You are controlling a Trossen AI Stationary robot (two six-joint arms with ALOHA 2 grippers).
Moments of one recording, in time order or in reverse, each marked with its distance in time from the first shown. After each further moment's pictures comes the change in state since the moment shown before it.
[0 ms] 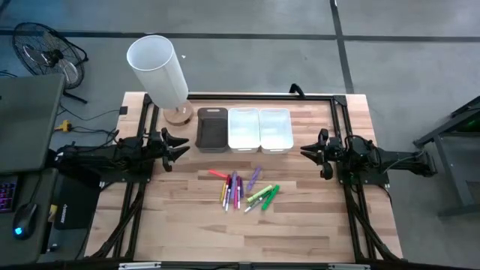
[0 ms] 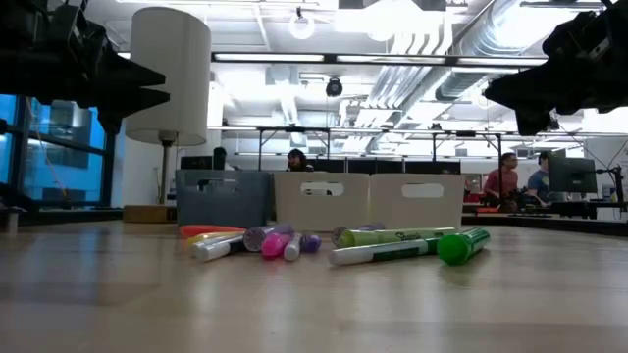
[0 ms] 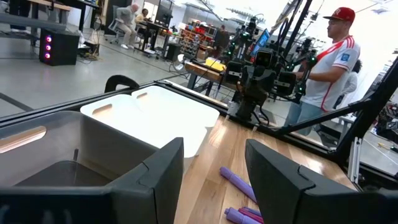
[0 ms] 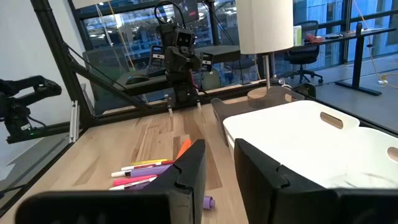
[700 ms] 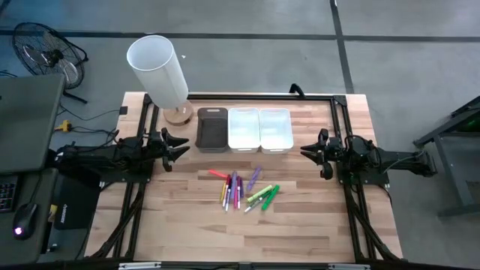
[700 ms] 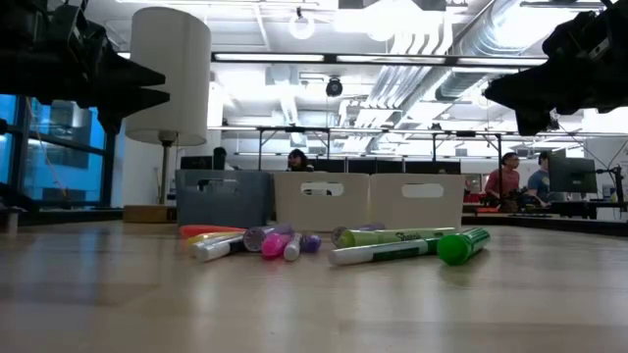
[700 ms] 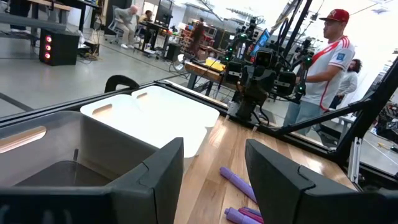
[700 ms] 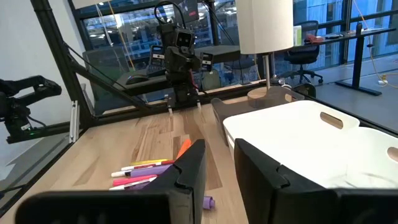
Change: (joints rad) left arm 0.000 0.000 0.000 0.000 0.000 0.000; right arm 0.000 0.000 0.000 0.000 0.000 0.000
